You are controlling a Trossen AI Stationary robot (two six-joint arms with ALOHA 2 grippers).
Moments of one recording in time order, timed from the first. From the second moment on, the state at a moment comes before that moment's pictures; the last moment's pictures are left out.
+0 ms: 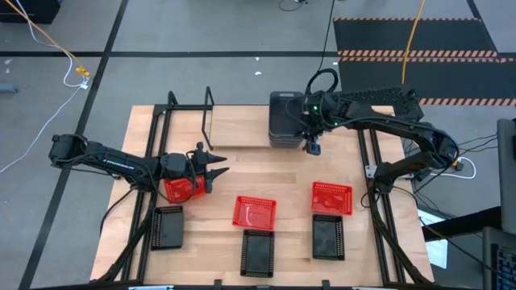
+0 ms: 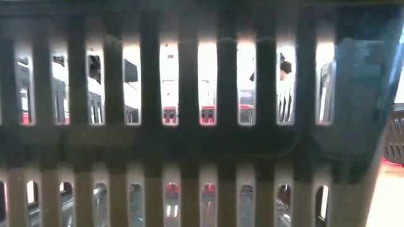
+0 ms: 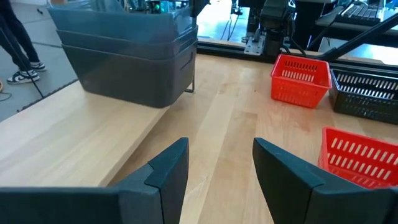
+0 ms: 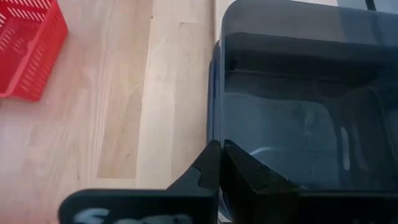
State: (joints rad) left arm -0.03 1.03 0.23 0.57 -0.27 -0.11; right arm -0.51 1.36 1.09 -0.64 -0.26 -0.46
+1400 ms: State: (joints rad) left arm -0.10 1.03 0.26 0.57 -0.26 0.03; right arm -0.12 1.09 0.98 -0.63 -0.31 -0.32
